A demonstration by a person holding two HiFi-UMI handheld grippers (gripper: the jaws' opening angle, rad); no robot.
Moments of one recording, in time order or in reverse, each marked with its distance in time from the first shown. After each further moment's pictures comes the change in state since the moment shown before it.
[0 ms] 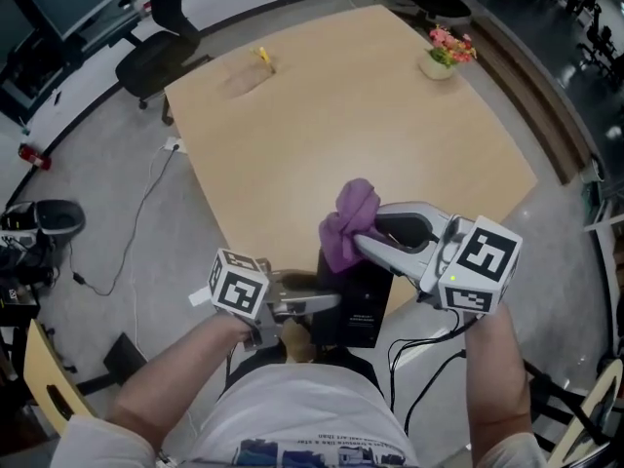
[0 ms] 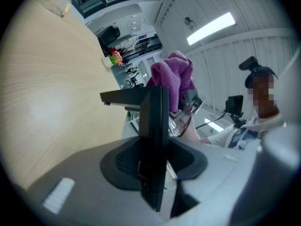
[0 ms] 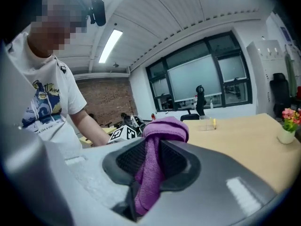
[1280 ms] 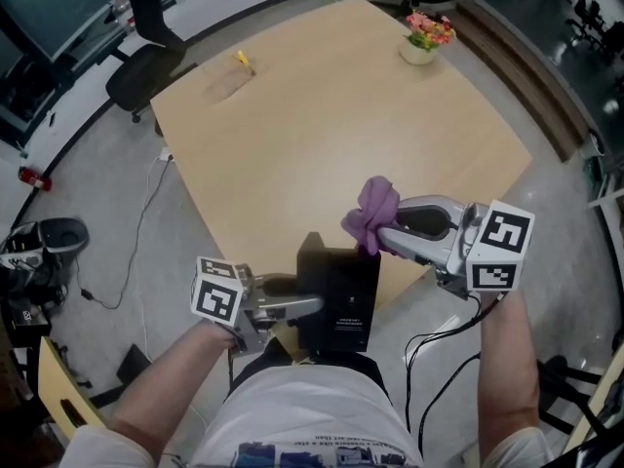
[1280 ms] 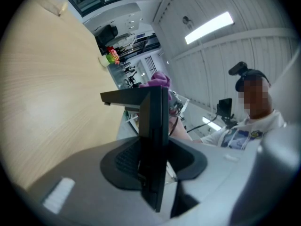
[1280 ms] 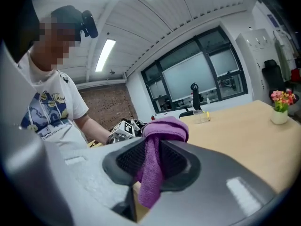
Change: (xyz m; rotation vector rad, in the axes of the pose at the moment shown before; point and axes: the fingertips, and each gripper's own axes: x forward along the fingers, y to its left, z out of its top) left arm -0.012 -0.017 -0.004 0.005 0.012 -0.009; right arm -0.051 -0.023 -0.028 0.118 -0.036 0.009
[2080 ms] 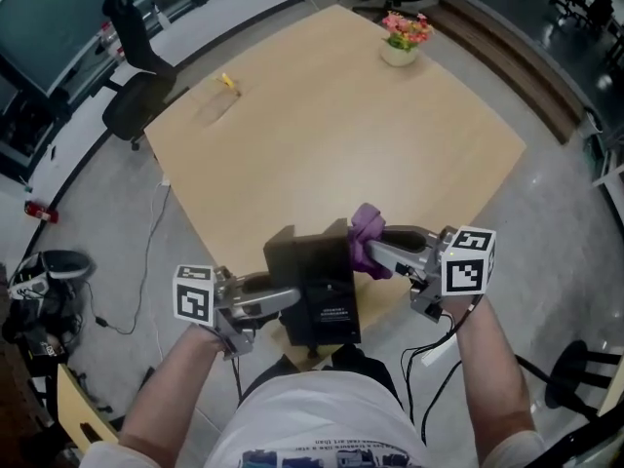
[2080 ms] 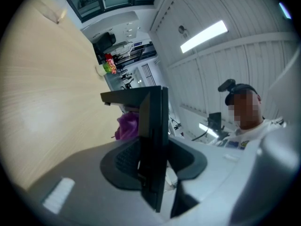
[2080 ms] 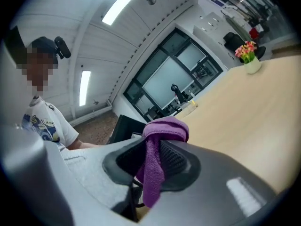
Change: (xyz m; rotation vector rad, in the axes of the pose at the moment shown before) left arm -0.027 0.001 0.033 0.030 -0.087 -0.036; right arm 0.008 -0.025 -0.074 0.408 -0.198 -0.049
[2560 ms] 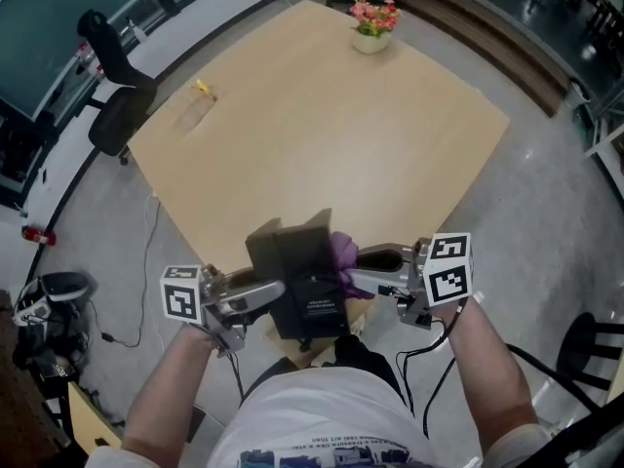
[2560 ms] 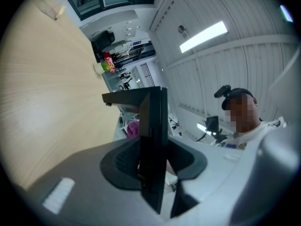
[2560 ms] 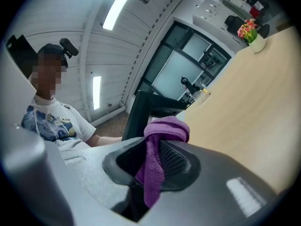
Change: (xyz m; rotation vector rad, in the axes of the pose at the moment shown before) left arm 0.002 0.001 0.012 0.002 0.004 -0.023; right arm 0.002 0.038 -0.042 0.069 0.033 0.188
